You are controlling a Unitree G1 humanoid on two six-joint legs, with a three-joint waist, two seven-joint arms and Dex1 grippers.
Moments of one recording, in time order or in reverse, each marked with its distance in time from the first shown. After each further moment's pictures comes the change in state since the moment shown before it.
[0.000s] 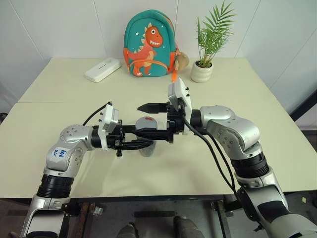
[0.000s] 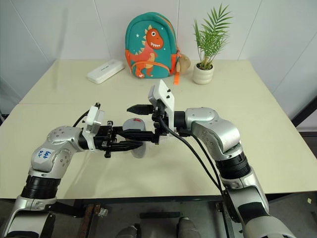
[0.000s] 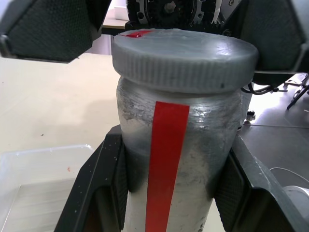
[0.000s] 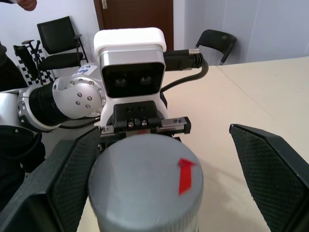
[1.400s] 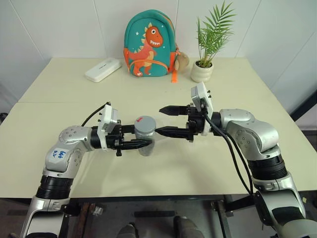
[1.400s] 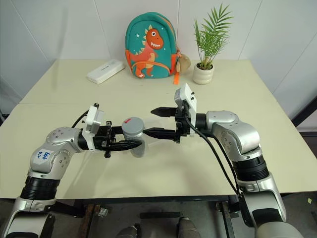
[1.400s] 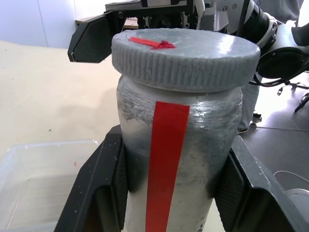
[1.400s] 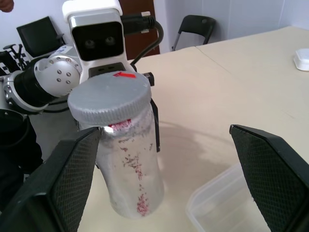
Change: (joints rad) left arm 0.014 0.001 0.009 -0.010 -0.001 0.001 0.018; right arm 0.074 -0.140 -0.082 0.051 0.039 0.006 0.065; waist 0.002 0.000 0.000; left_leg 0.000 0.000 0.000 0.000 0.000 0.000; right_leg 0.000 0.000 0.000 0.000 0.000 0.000
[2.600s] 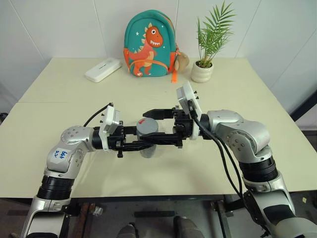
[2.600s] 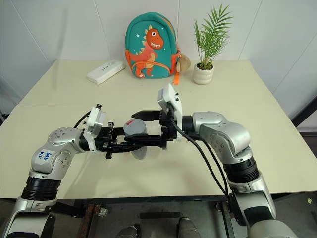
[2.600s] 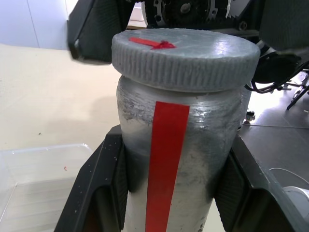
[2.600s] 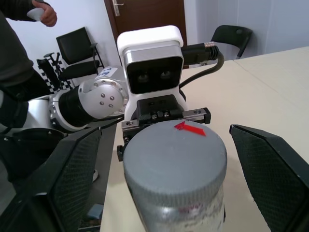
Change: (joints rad) left arm -0.001 -0.005 -0.013 -0.013 -0.001 0.009 -0.009; right arm -0.035 0.123 0.044 -0.107 0.071 0.096 -0.071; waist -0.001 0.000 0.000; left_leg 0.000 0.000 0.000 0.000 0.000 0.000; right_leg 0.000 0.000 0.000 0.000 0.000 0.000
